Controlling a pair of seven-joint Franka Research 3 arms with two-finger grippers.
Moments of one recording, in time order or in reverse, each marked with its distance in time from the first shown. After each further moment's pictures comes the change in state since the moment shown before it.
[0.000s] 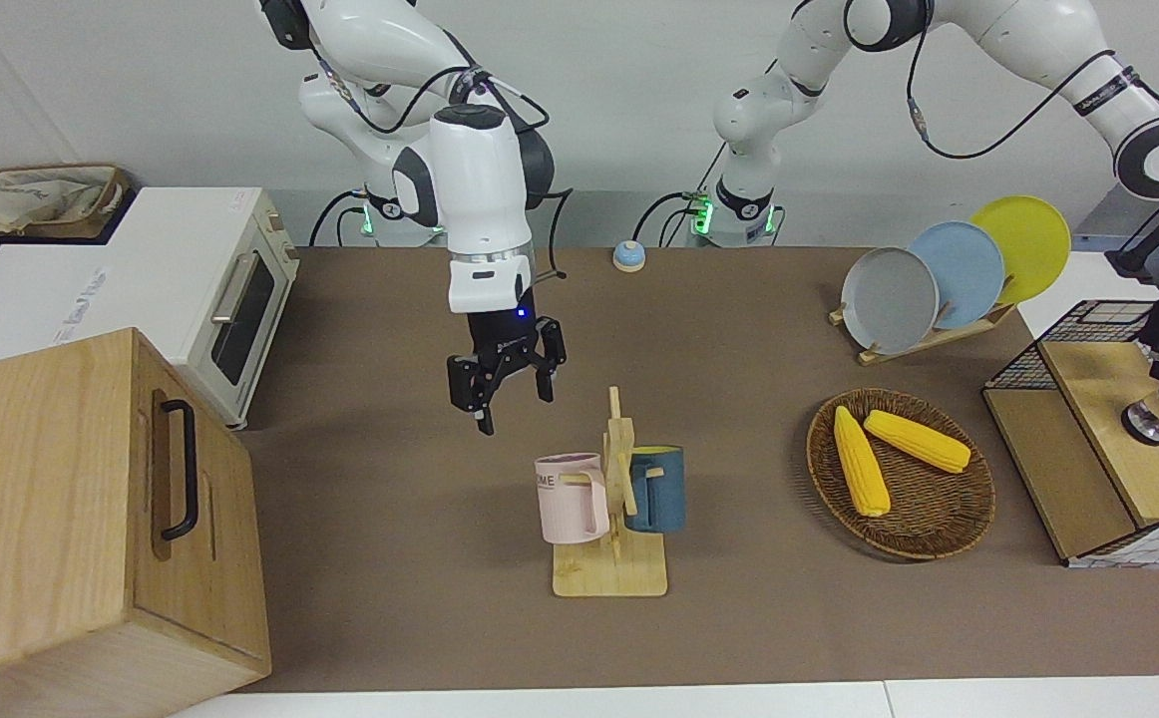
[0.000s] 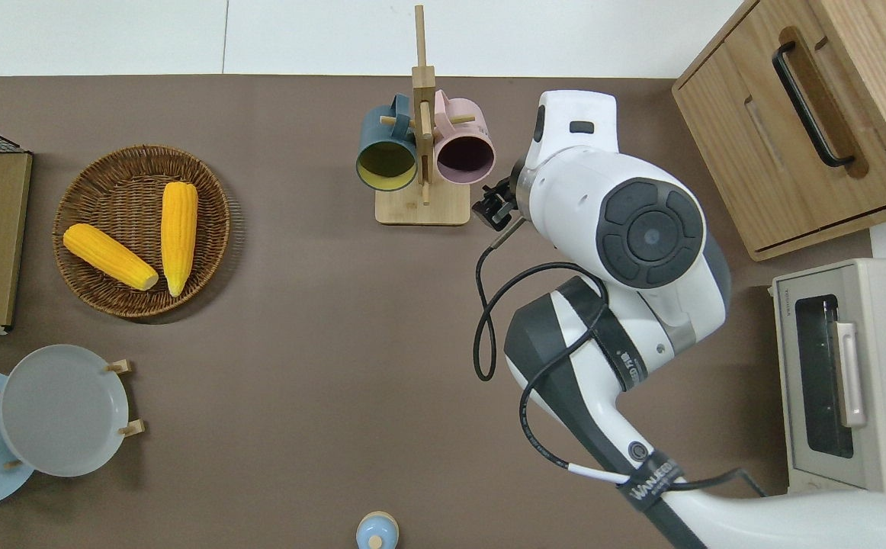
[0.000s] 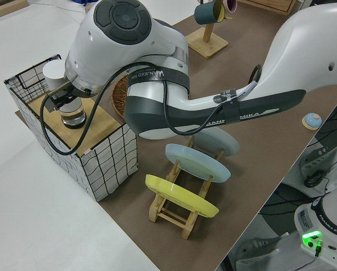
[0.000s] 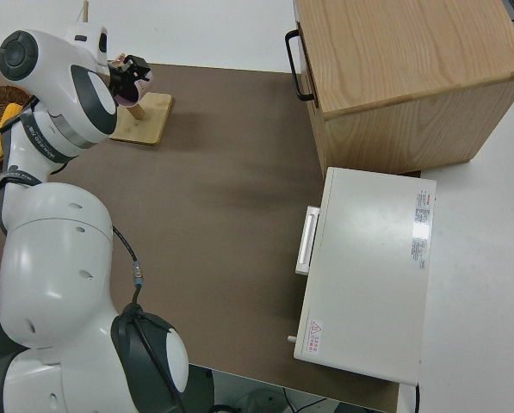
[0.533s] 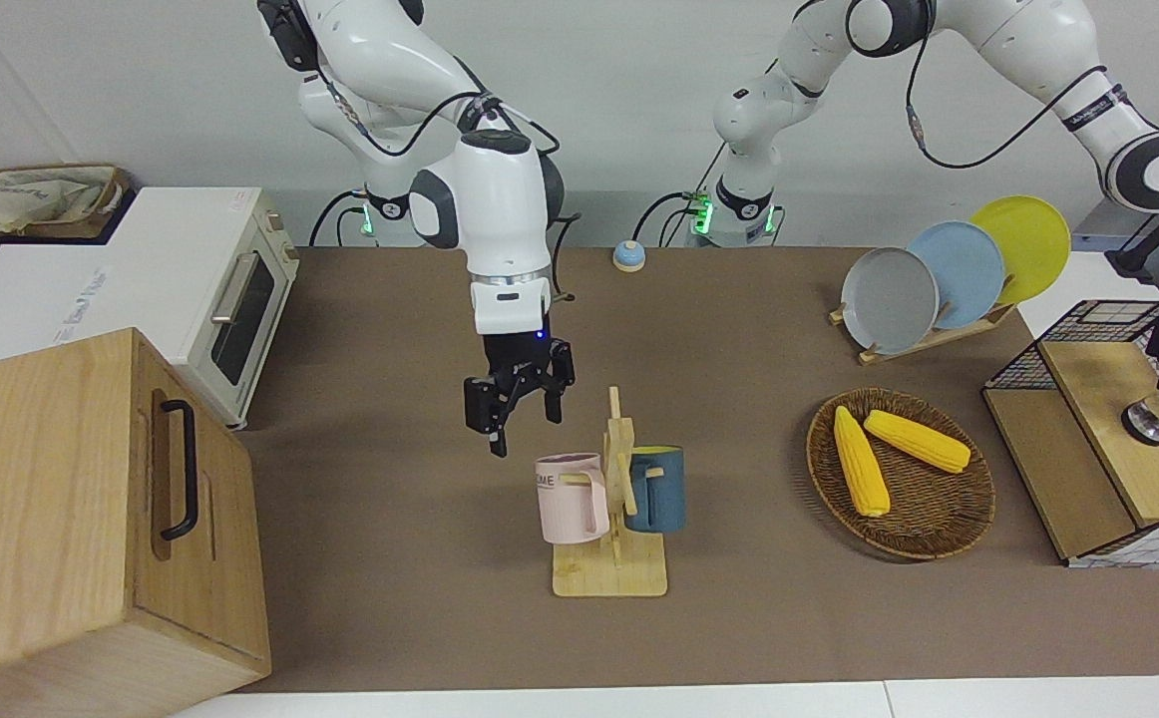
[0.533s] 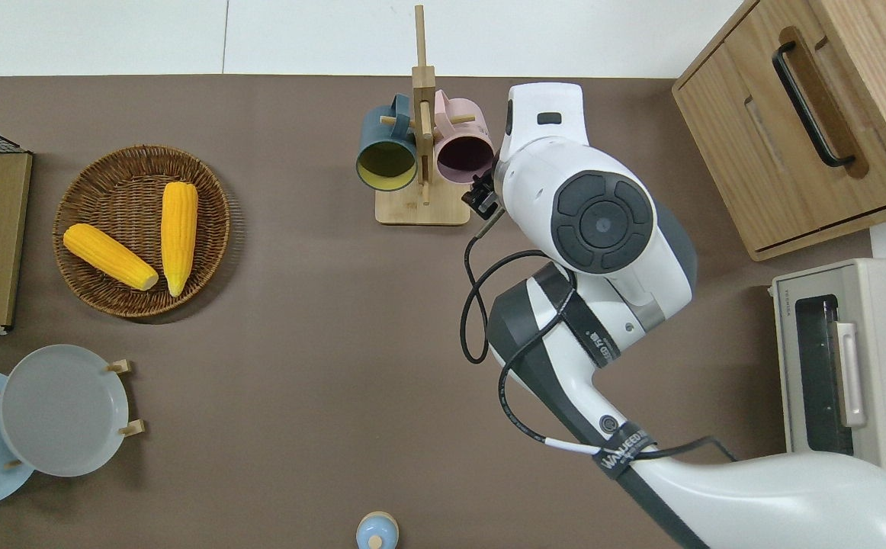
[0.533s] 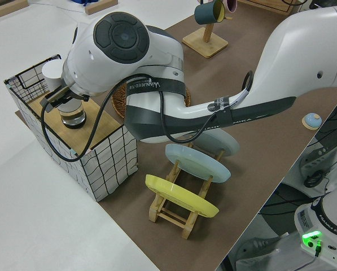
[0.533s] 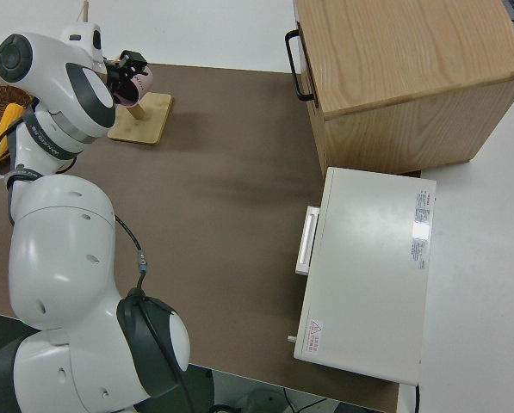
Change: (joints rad) left arm 0.001 0.021 -0.004 0.000 -0.112 0.047 0.029; right arm 0.027 0.090 -0.001 0.085 -0.101 0.000 -0.002
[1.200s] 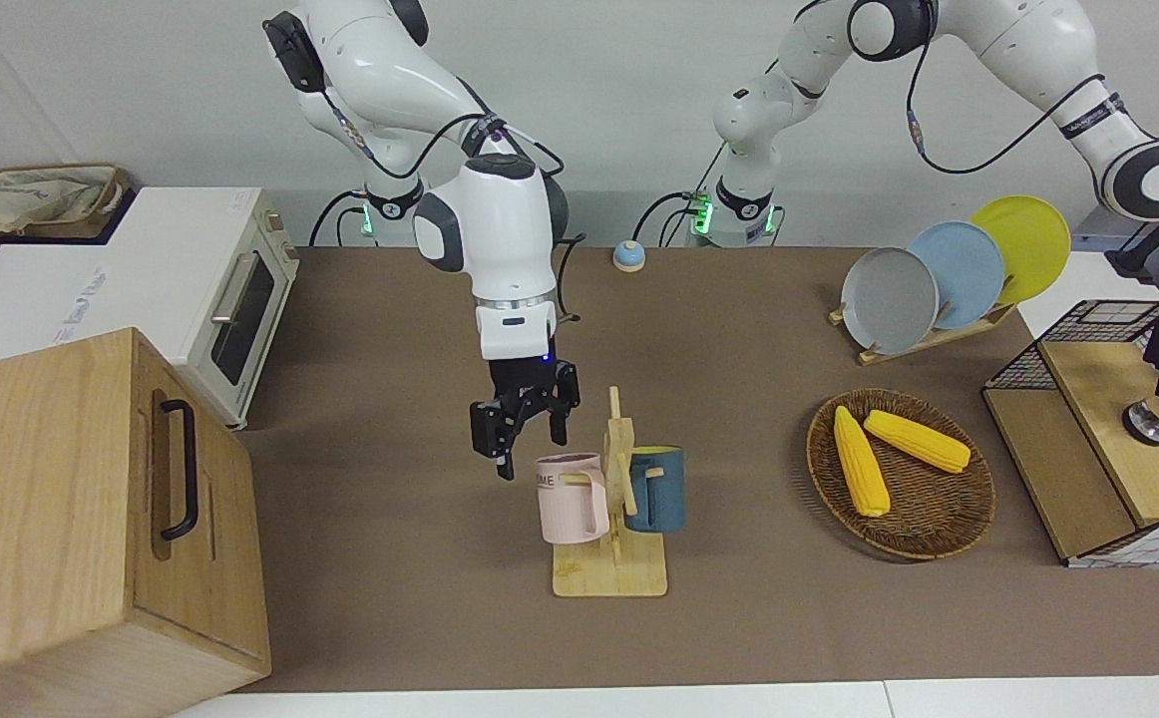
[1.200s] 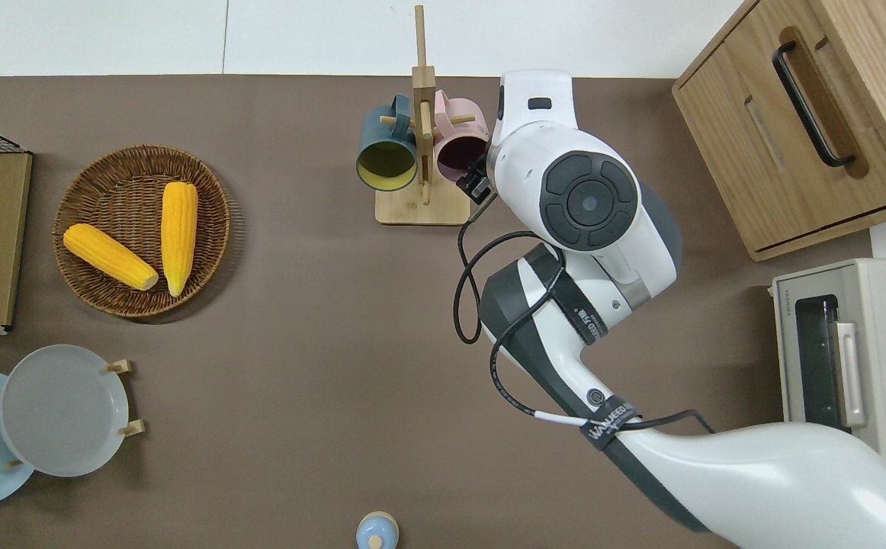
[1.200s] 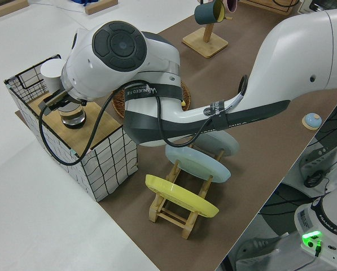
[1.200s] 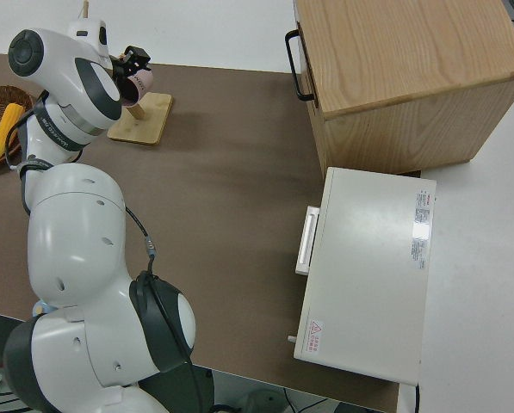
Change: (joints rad) left arm 0.000 0.019 0.000 0.000 -0.017 0.027 0.040; right arm 0.017 0.078 -0.011 0.090 -0.019 0.000 -0.002
